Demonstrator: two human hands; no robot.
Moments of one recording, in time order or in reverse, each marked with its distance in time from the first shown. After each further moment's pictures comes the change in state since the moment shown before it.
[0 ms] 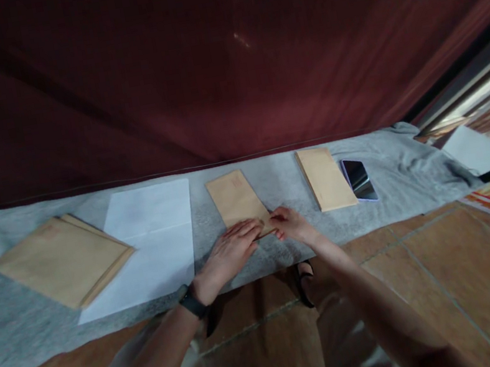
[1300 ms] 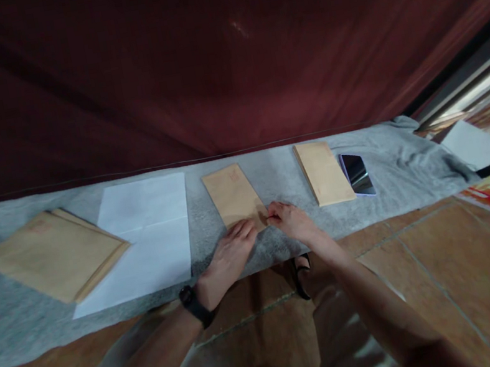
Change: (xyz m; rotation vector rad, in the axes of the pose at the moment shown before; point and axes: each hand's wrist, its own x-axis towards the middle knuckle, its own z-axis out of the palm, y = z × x) left_hand -0.005 0.029 0.002 0.238 -0.030 -0.032; right_hand -0.008 -0.001 -0.013 -0.826 0.089 -0.362
